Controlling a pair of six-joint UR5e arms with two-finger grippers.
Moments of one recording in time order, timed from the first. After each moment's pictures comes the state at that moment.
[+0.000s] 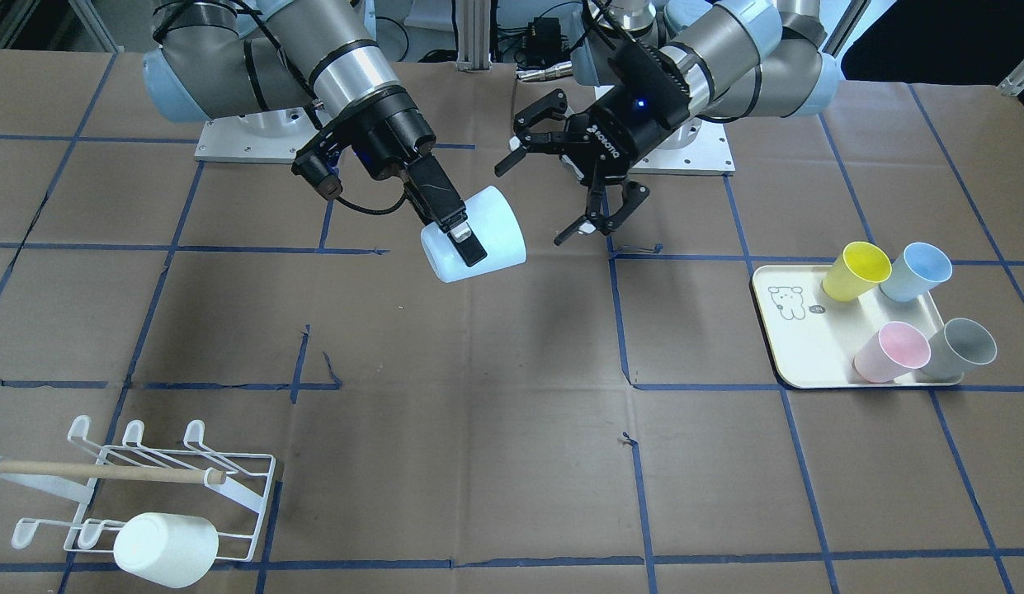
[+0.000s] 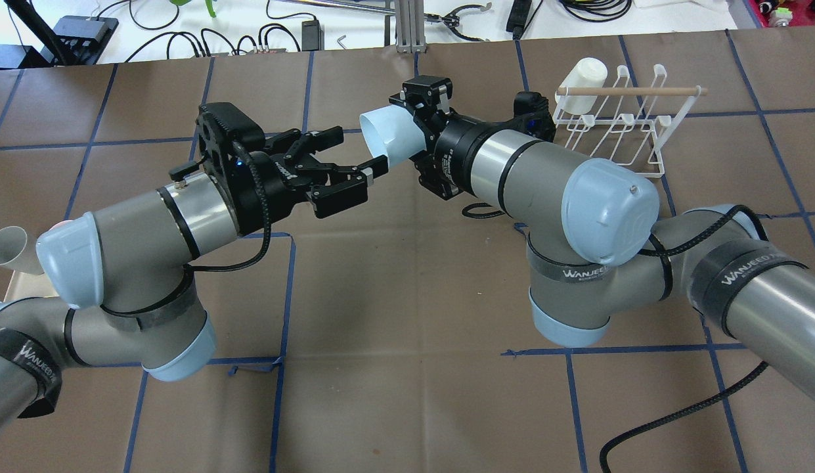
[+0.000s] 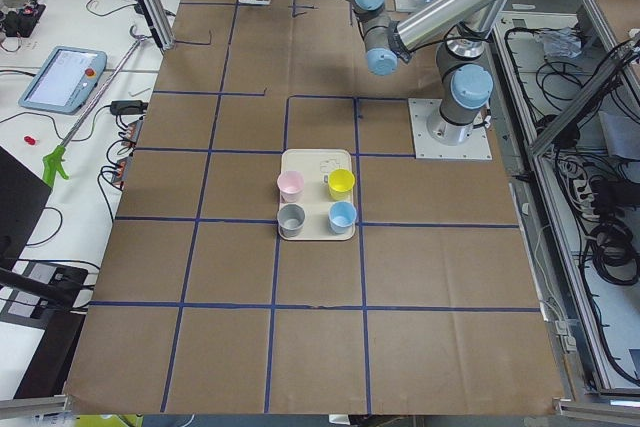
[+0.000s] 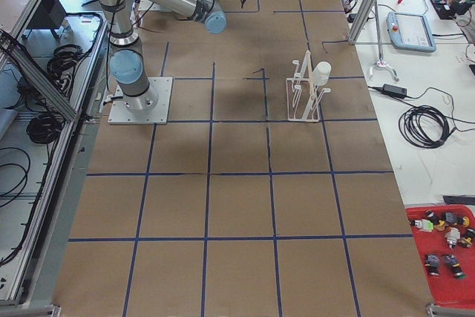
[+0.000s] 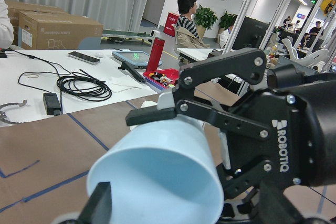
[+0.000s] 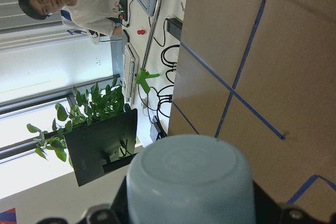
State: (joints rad) left arm -1.47 -1.54 -2.31 0.22 0.64 0.10; right arm 1.81 -1.46 2.10 -3.28 -1.18 1.60
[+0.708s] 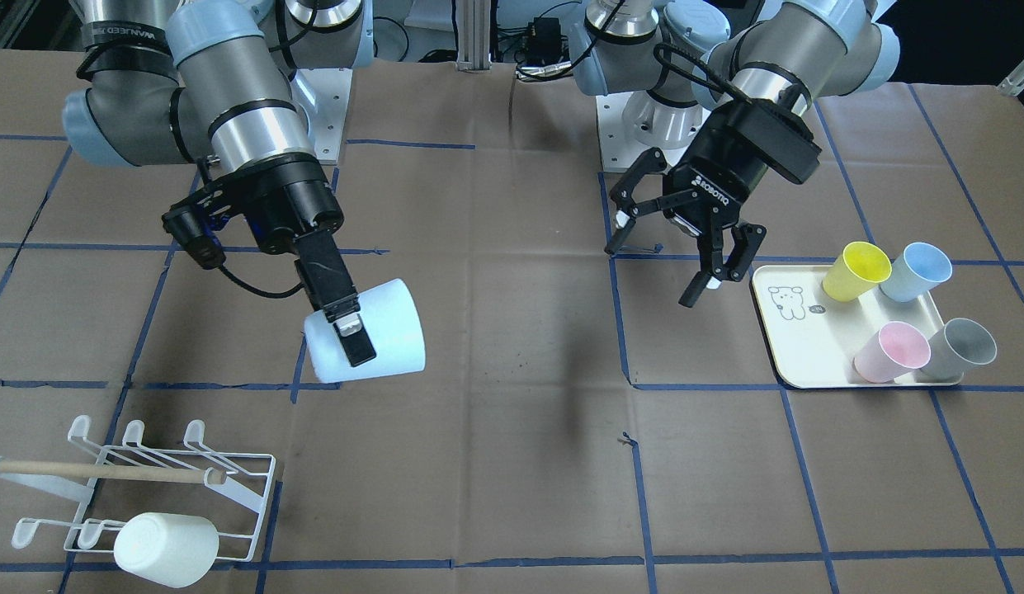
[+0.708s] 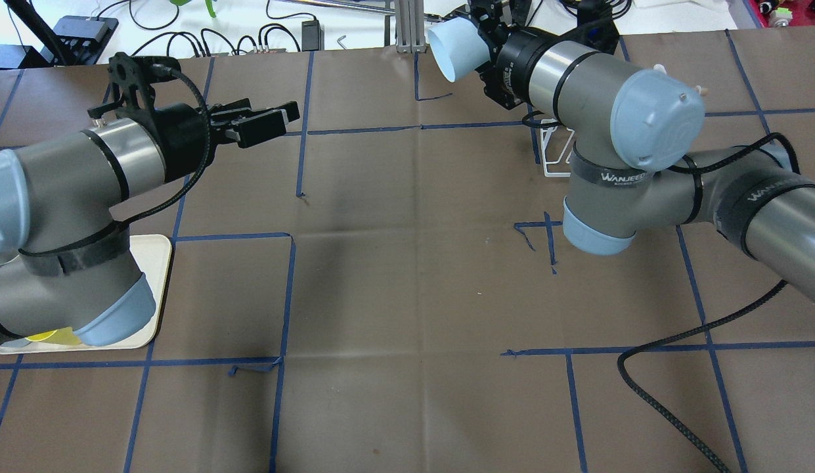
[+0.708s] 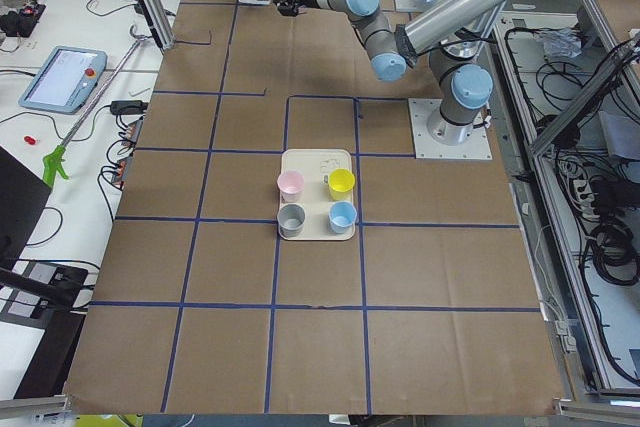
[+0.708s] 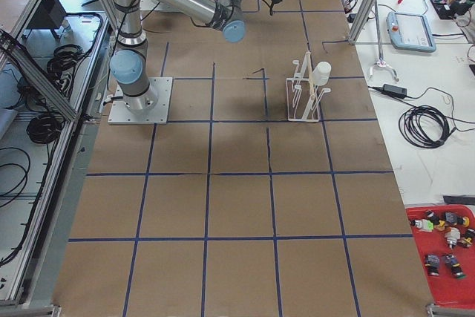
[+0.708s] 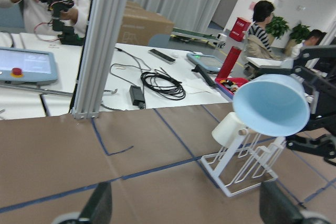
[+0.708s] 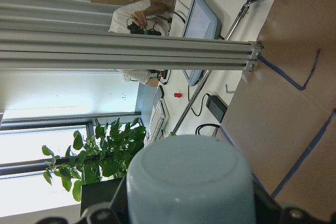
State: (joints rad) left arm -1.37 -1.51 -2.16 -0.21 0.89 0.10; right arm 1.63 -1.34 1.93 -3.33 -1.18 1.31
